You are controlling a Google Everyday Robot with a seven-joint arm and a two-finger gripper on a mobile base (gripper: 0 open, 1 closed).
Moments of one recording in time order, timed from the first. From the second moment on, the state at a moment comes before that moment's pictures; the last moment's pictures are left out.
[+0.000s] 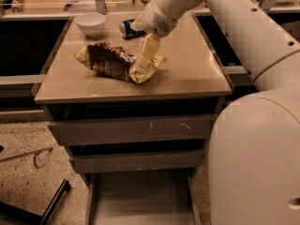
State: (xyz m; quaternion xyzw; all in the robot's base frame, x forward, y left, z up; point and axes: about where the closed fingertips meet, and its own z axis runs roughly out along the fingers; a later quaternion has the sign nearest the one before) arm 0.681 0.033 0.905 -0.72 0.61 0.17 0.28
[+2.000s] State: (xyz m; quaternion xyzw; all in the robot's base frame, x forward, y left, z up) arm 0.674 0.051 0.893 -0.71 0.63 0.18 0.27
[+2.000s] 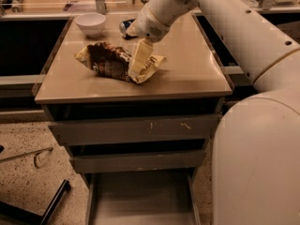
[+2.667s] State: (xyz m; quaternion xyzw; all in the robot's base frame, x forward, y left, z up) arm 0.673 0.072 0.851 -0.71 0.62 0.22 0.27
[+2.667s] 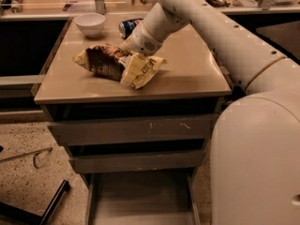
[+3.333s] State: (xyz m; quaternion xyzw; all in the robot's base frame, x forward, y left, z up) arm 0.673 0.072 0.851 -0.71 0.62 0.22 0.27
